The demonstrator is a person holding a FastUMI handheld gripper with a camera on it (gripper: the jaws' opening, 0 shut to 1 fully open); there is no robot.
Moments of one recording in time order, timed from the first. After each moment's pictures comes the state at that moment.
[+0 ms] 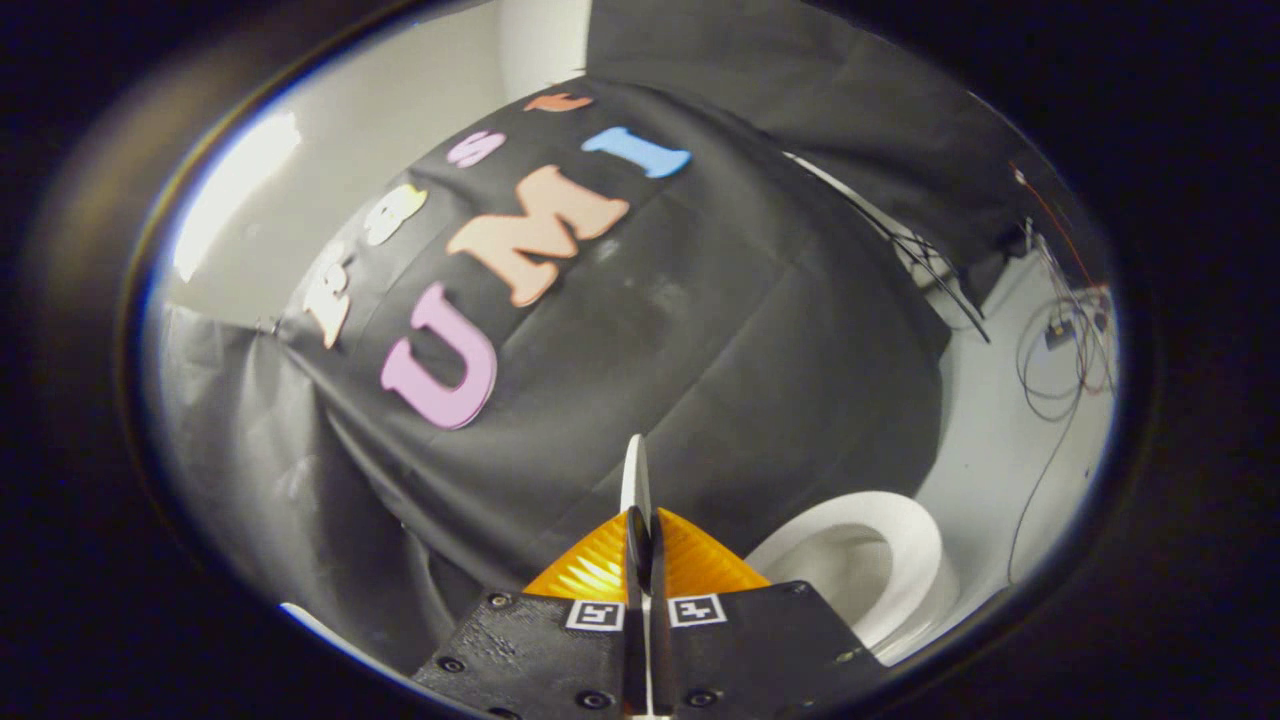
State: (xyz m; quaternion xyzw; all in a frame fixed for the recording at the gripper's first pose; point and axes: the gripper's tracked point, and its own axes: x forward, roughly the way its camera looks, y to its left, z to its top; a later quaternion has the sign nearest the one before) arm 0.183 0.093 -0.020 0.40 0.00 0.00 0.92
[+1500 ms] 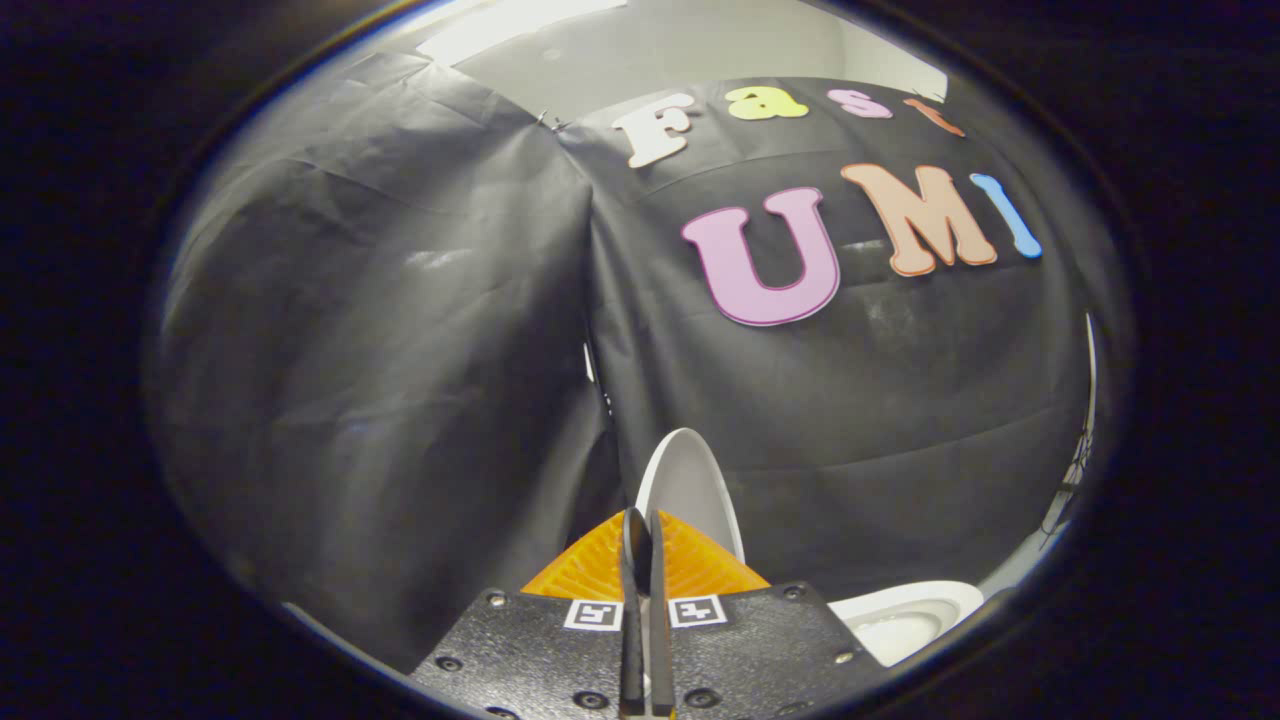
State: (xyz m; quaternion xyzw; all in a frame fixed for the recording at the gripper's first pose) arm 0.186 0.392 0.051 0.05 0.02 0.17 0.98
